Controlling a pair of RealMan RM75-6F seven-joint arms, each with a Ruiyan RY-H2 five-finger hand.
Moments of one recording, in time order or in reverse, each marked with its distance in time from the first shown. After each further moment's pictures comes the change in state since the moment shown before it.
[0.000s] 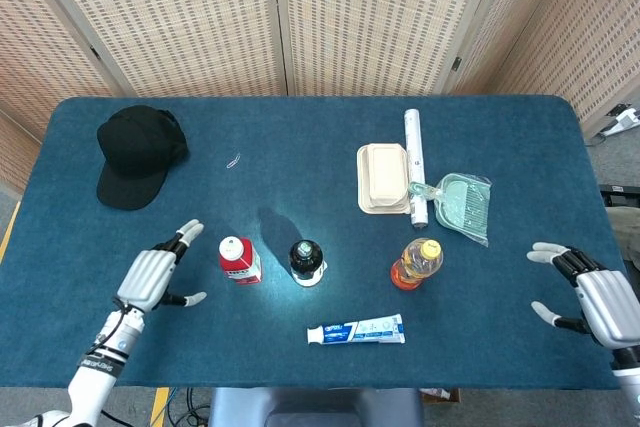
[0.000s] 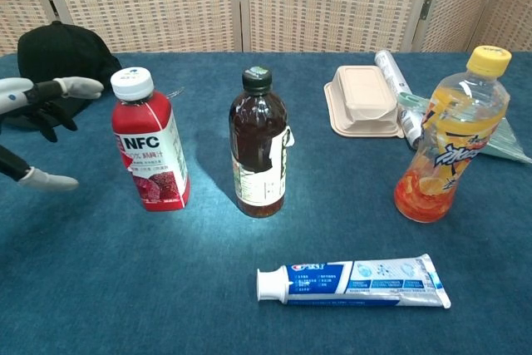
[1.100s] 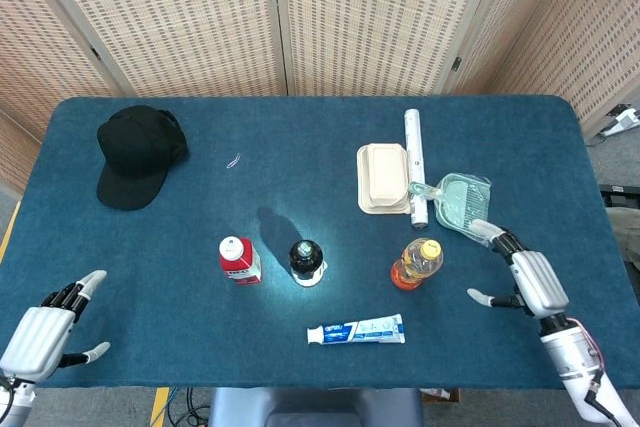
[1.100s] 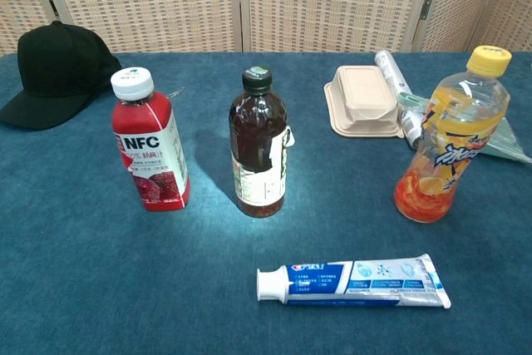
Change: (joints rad) left arm 0.299 0.232 0.204 0.112 0.324 0.310 -0.113; right arm 0.141 -0.236 0.061 0.068 0.072 -0.173 0.129
